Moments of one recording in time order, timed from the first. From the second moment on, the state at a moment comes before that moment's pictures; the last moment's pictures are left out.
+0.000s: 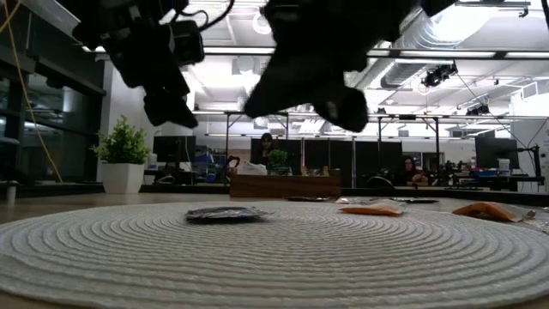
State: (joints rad) left arm -0.01 1.25 0.67 -0.13 0.27 -0.39; right arm 0.35 1.92 1.21 0.00 0.14 0.86
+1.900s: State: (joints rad) left arm -0.01 1.39 0.67 -0.05 0.40 -0.41; right arm 0.30 2.09 1.31 -0.24 0.08 0.82
